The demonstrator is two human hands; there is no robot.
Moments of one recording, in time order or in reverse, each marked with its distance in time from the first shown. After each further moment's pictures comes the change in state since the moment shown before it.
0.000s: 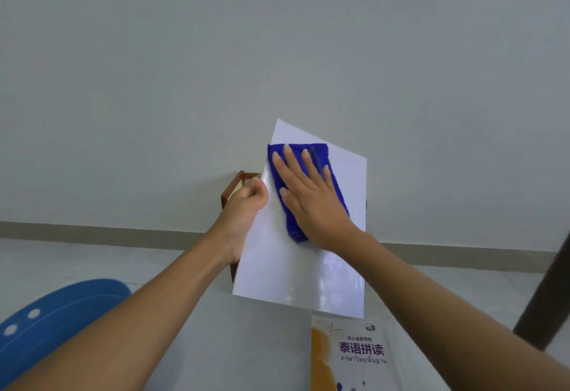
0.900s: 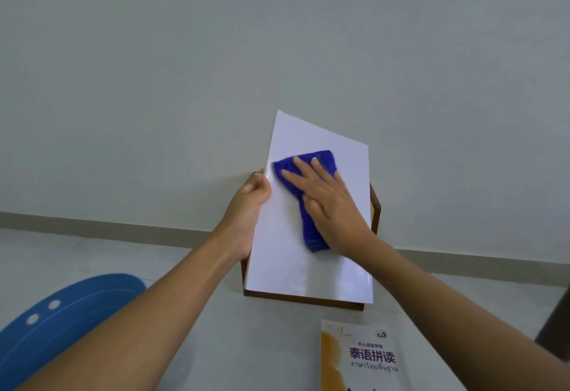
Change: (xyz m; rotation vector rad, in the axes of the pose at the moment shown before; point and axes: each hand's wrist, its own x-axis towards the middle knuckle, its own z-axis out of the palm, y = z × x) left_hand -0.007 0.013 -0.011 -0.083 0.056 0.010; right_hand -0.001 0.001 0.003 0.139 0.055 -0.072
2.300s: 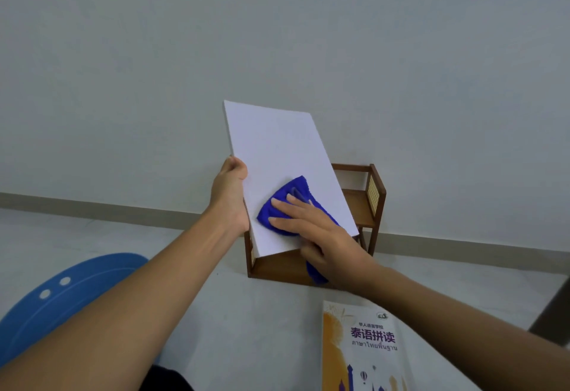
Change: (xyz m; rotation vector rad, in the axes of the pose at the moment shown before) left_hand 0.004 0.003 -0.016 -0.133 0.402 -0.073; right_hand -0.057 -0.010 0.029 0.171 -0.152 -0.240
